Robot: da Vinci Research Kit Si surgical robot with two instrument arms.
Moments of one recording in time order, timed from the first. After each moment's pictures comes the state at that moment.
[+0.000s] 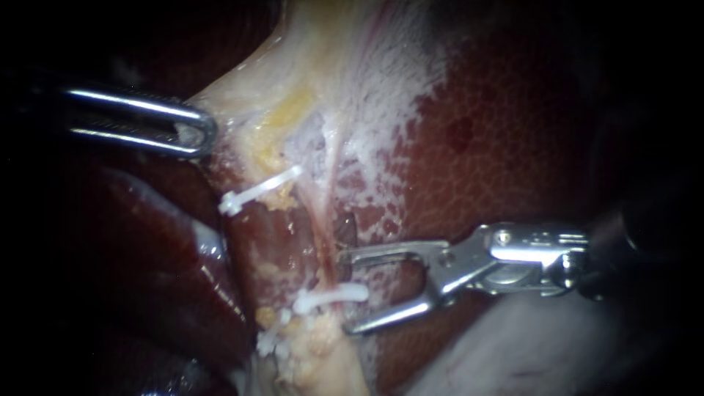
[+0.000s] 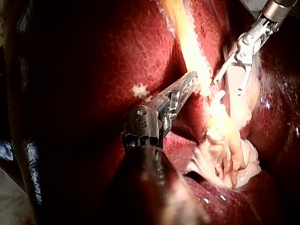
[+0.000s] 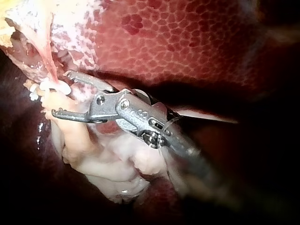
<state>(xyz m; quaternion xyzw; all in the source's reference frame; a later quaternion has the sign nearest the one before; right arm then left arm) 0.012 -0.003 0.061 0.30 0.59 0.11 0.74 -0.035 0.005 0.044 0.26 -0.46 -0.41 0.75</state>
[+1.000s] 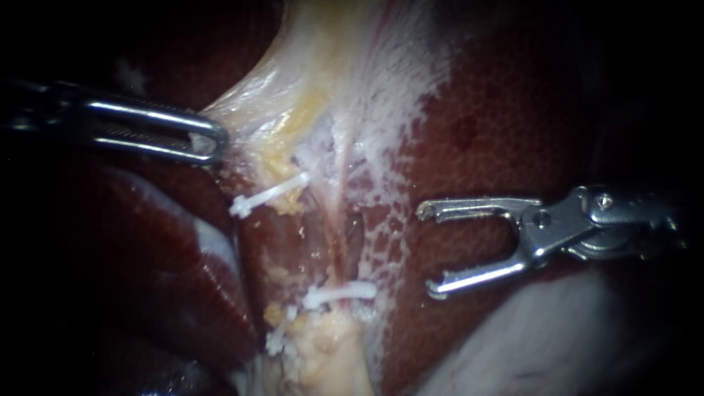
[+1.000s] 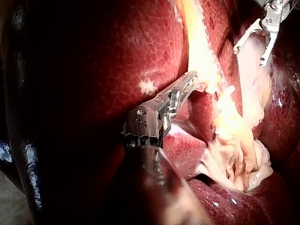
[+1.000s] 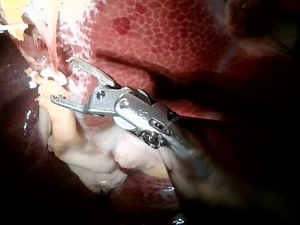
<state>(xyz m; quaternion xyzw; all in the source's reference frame) 0.007 0.000 0.057 0.27 0.59 0.11 0.75 -0.036 0.004 0.052 0.26 -0.45 -0.41 0.75</state>
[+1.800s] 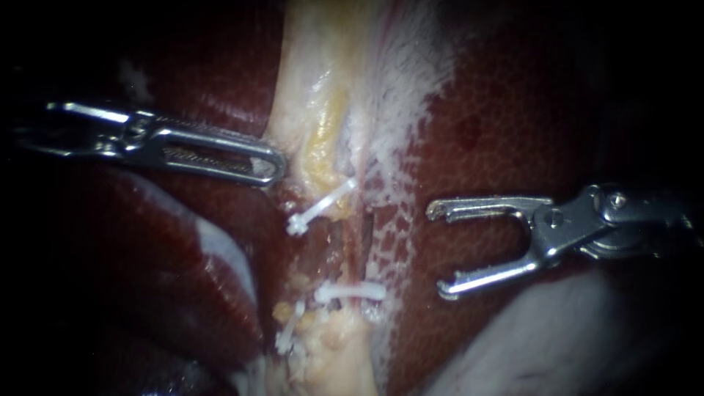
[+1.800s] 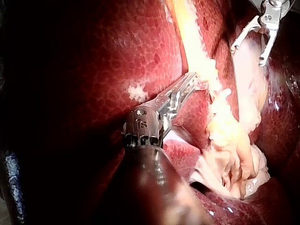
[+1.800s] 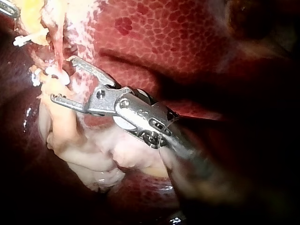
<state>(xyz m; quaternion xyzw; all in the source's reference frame) 0.006 0.001 0.056 0.27 0.59 0.11 0.75 -0.040 0.002 0.055 0.28 -0.44 -0.40 0.75</state>
